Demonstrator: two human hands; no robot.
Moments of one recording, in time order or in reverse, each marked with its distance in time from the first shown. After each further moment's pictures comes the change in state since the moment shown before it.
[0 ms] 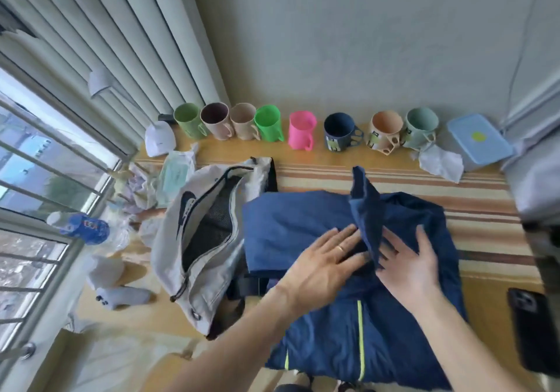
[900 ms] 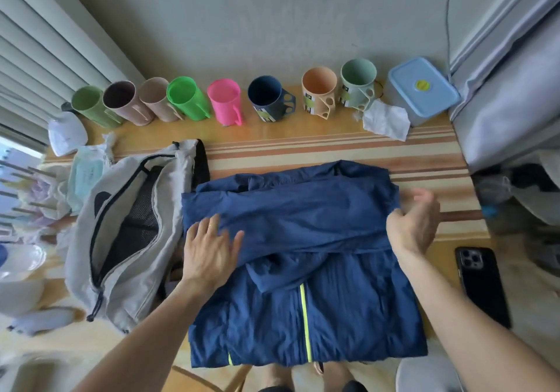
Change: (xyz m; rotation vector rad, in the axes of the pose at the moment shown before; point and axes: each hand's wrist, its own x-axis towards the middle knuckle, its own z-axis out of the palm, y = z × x) left_hand 0.005 -0.060 0.072 0.327 -0.265 -0.663; right_hand 0.080 -0.086 -0.121 -1.127 0.859 -0.654
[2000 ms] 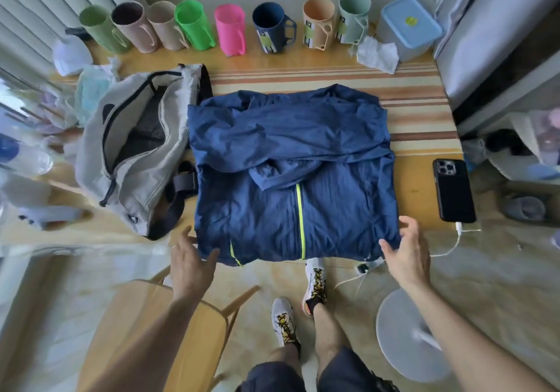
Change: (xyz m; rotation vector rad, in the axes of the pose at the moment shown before) left_hand -0.227 0.002 0.121 -0.775 0.068 -0.574; right_hand -0.176 0.209 -0.074 -0.255 -0.252 -0.223
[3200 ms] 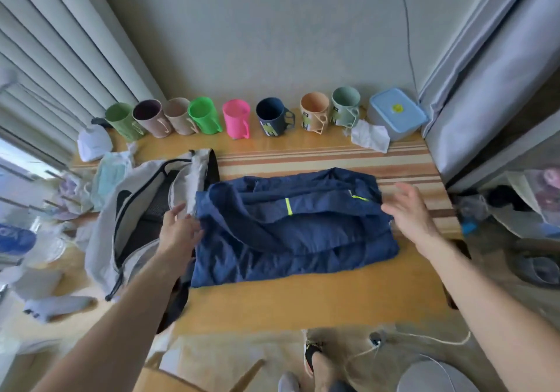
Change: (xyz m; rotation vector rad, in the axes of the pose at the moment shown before) left_hand 0.151 0.173 -0.115 -0.771 -0.179 -0.165; right_hand 0.189 -0.153 -0.096 0.565 -0.233 0.023
